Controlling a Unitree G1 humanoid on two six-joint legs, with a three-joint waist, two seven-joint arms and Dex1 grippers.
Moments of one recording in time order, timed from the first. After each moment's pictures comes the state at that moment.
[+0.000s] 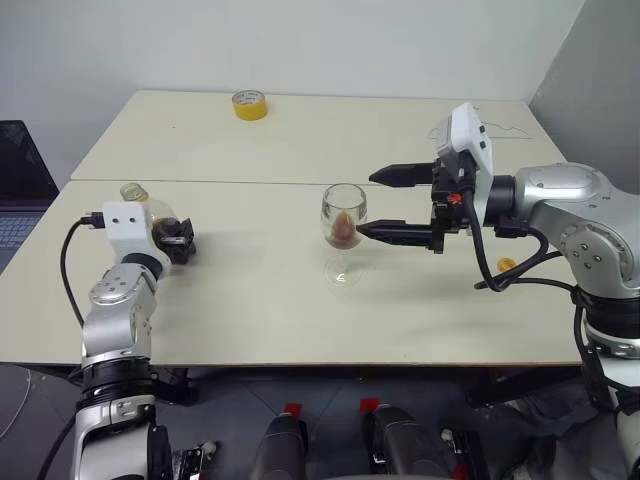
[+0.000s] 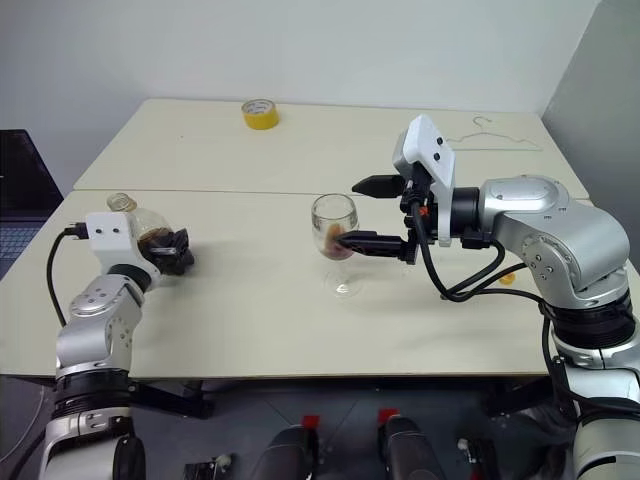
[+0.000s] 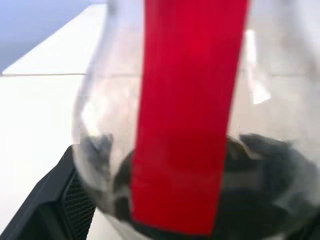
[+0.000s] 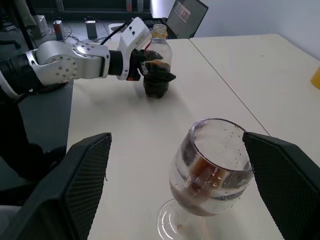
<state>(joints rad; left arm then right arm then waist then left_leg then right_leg) -0.40 0.52 0.34 0.20 -0.22 0.38 -0.19 -0.85 -0.69 0.10 -0.33 0.68 0.89 0.89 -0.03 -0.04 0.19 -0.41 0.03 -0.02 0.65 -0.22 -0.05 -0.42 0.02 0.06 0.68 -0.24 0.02</state>
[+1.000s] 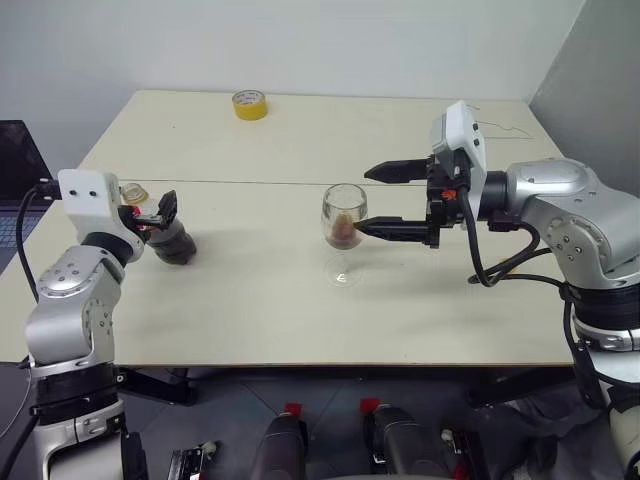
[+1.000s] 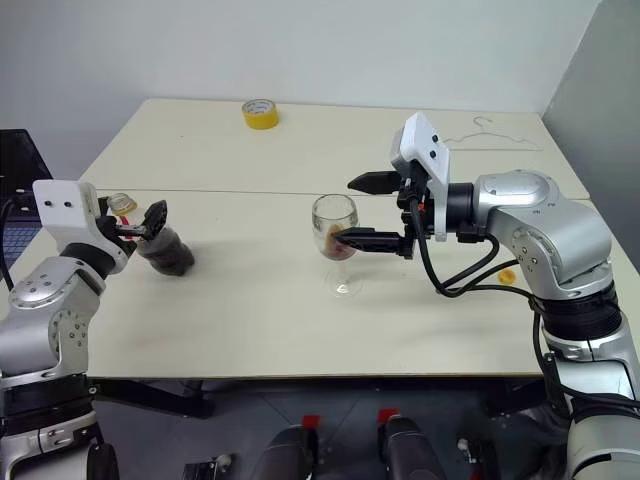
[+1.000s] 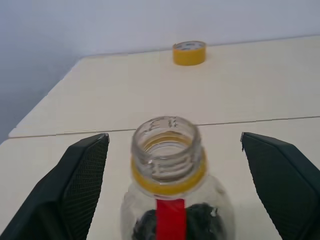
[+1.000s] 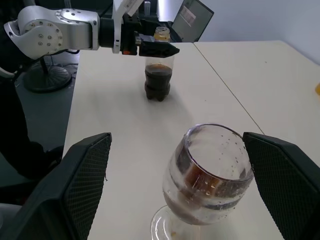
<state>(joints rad) -0.37 0.63 0.41 -0.07 -0.32 0.54 -0.28 -0.87 -0.66 0.12 -0.24 0.60 0.81 0.97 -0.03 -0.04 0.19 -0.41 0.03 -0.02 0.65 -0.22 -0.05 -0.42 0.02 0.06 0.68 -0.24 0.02</state>
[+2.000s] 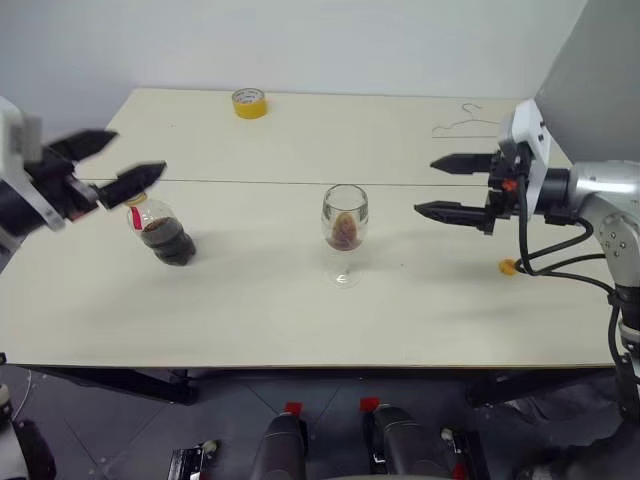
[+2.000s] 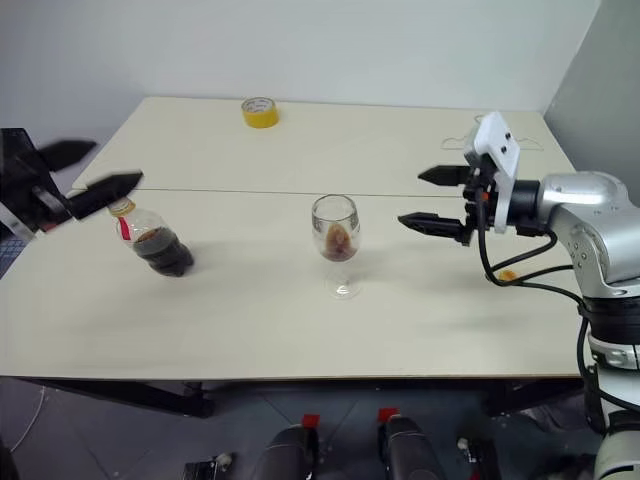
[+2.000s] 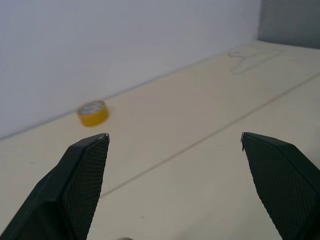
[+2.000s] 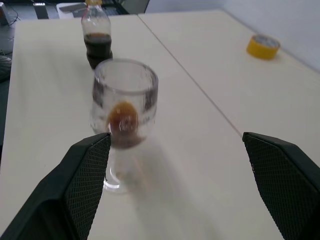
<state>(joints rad) -0.34 1.02 0.50 -0.08 -0.63 0.65 -0.93 -0.74 -0.84 0.01 -0.07 0.52 0.68 1.06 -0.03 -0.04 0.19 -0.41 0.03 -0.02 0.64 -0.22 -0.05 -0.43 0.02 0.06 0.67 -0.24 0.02</state>
